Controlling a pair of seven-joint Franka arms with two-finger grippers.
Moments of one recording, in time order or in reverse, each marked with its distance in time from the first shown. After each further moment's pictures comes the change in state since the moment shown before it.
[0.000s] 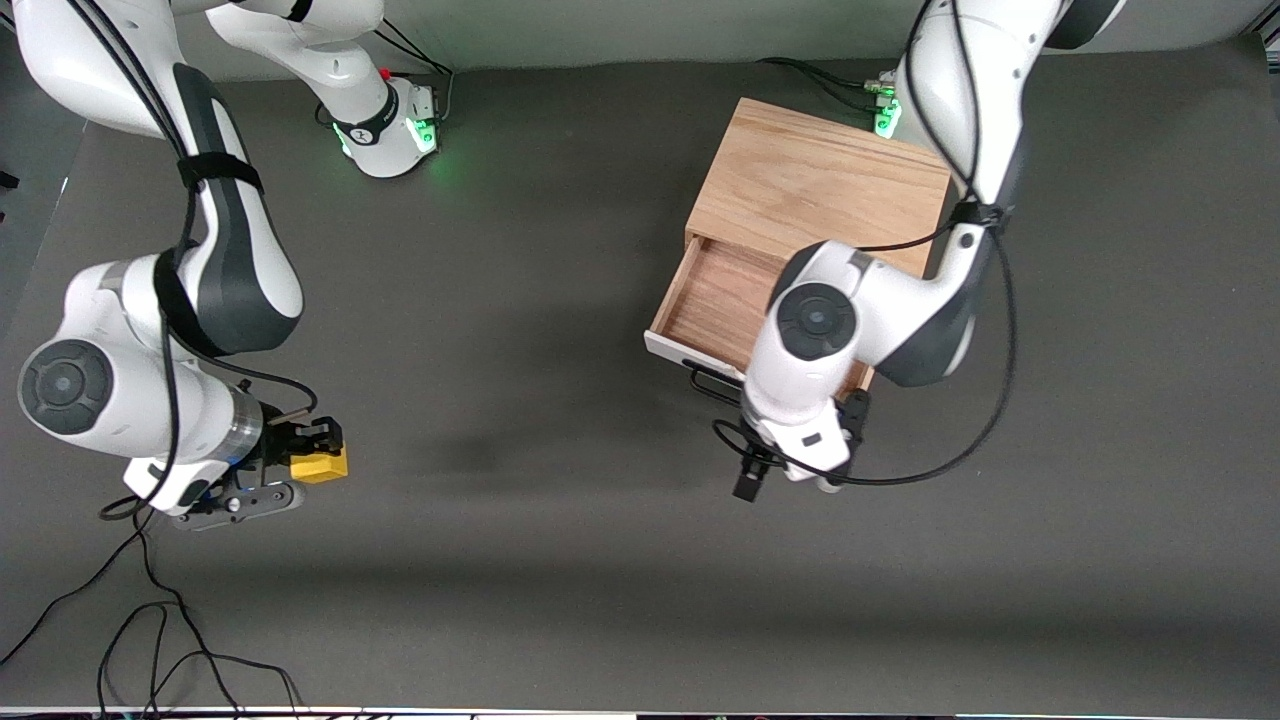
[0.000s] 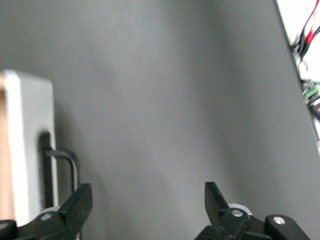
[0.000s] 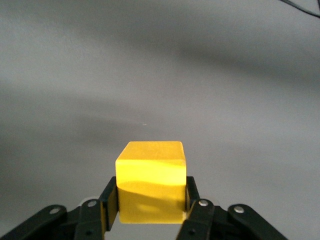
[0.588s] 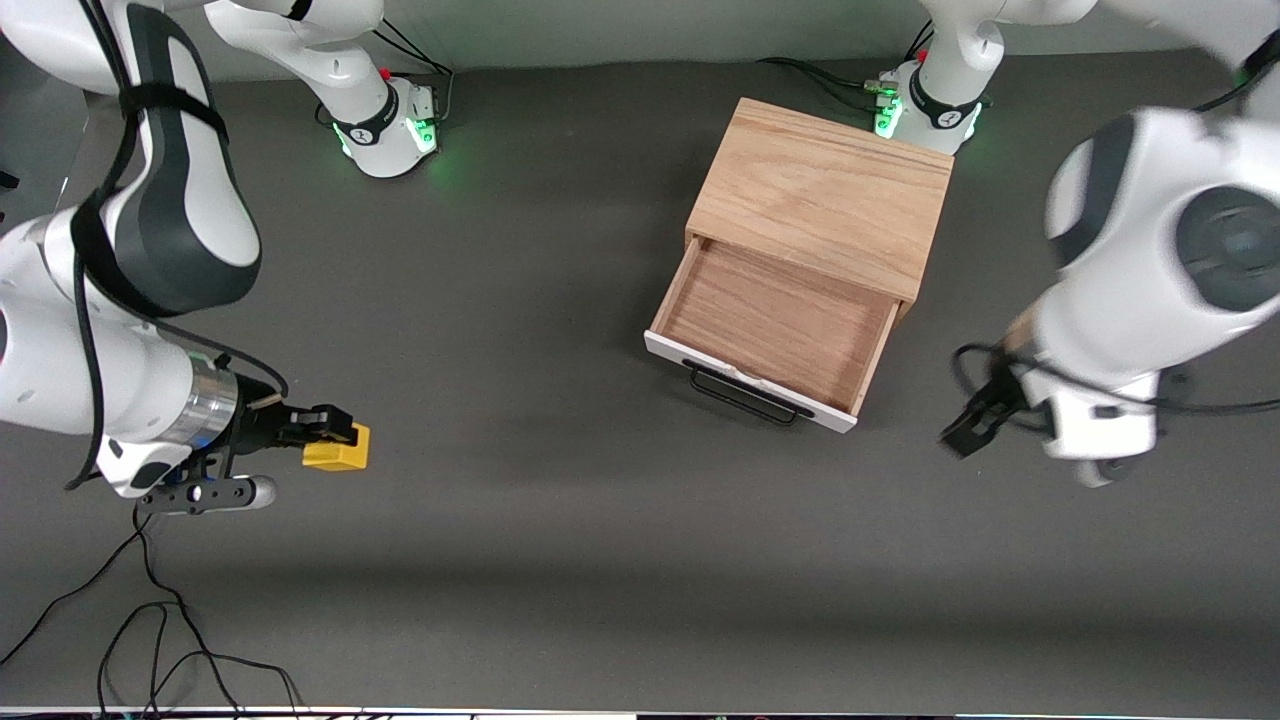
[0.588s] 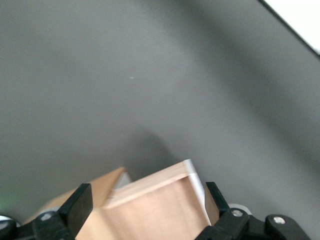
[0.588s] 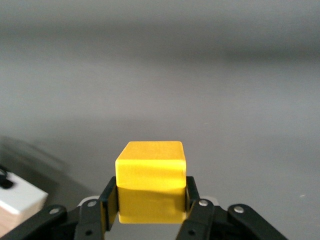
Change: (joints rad) left arm 0.280 -0.267 0.001 0.077 -0.042 -0.548 0.771; right arm 0.045 -0.020 0.021 0.164 0.191 -0.119 0.255
